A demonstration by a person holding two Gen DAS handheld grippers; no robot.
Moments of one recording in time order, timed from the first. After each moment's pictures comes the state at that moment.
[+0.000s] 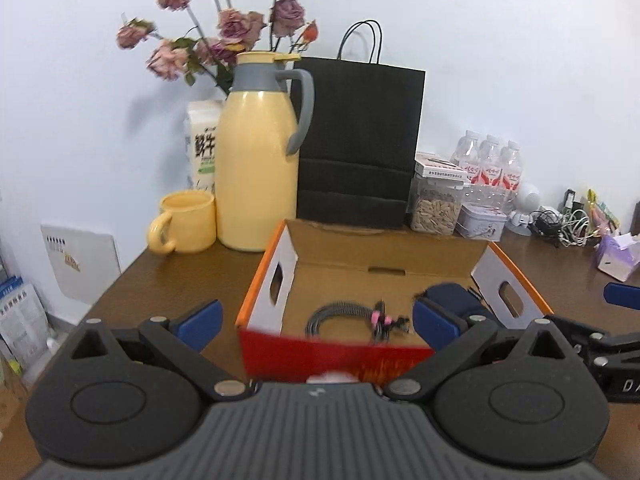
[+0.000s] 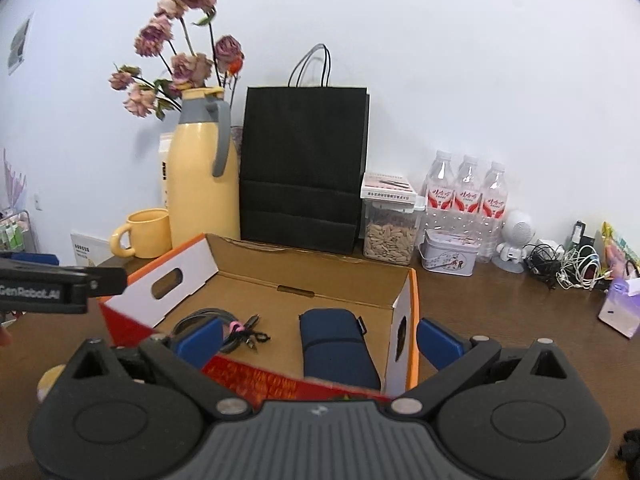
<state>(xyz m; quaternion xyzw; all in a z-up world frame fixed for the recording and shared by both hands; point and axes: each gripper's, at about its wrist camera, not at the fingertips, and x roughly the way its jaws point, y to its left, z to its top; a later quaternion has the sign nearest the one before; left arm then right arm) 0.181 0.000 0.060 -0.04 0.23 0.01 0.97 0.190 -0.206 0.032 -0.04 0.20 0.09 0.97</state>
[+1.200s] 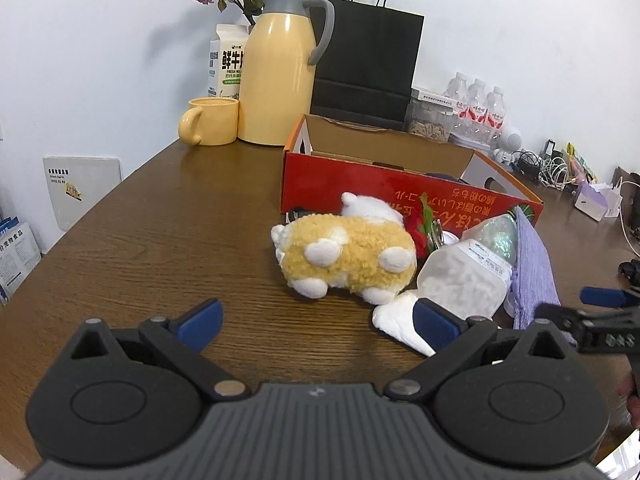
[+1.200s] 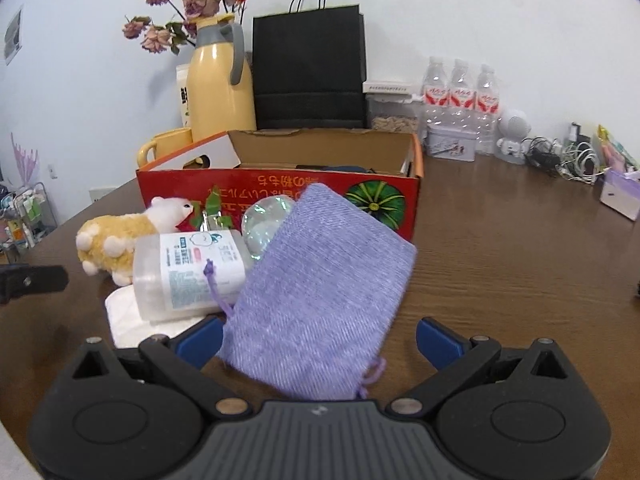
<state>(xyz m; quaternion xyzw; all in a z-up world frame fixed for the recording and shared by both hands) 0.074 0.038 -0.012 -0.06 0.29 -0.02 0.96 0.108 -0.221 -0.057 0.00 0.30 0.10 0.95</state>
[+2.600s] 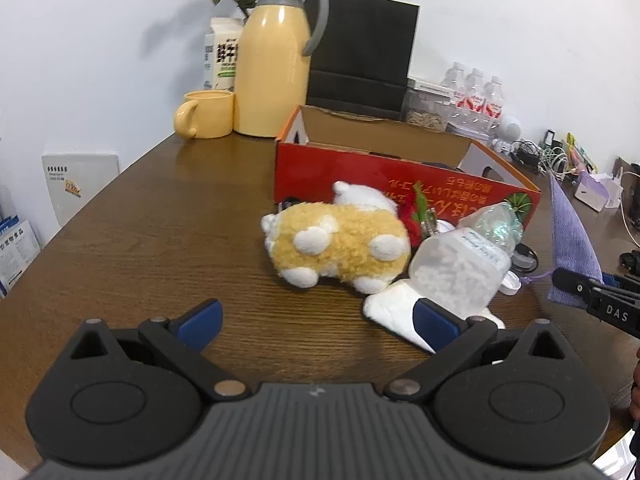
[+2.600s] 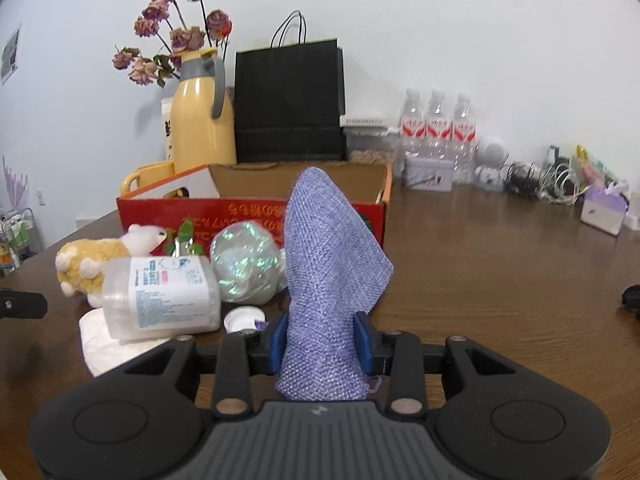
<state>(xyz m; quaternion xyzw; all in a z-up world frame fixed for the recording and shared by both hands) 0.074 0.026 -0.012 -0.05 0.30 -0.02 0.95 0.097 -0.241 -0.062 0.00 0.23 0.08 0.97</state>
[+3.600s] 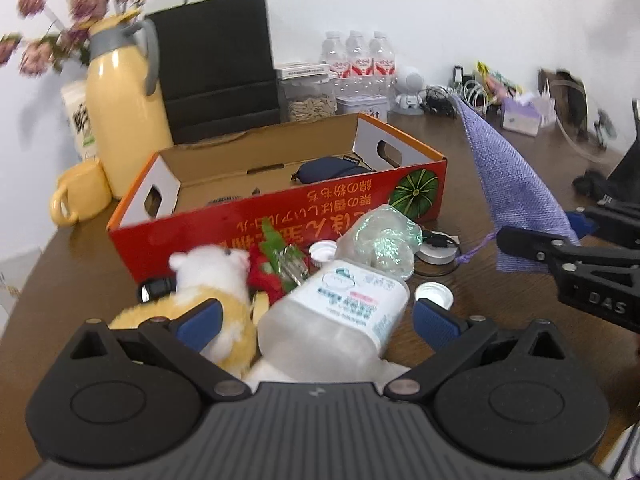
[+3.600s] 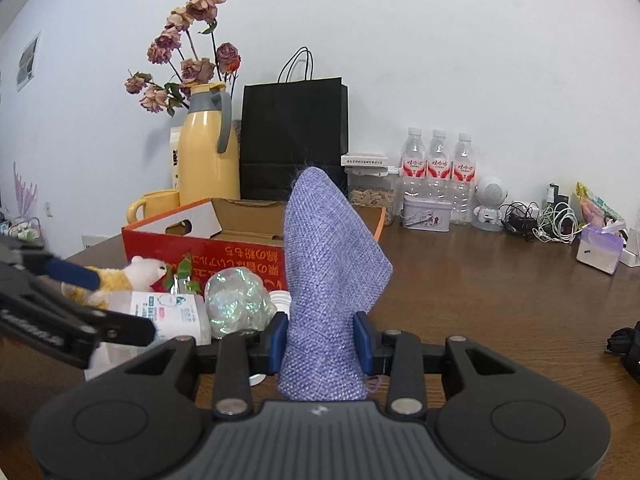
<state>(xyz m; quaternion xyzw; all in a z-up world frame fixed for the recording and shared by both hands) 0.137 -0.080 -0.001 0.10 0.30 -0.13 0.94 0.092 -0.256 -0.042 -0.02 0.18 0.09 0.98</state>
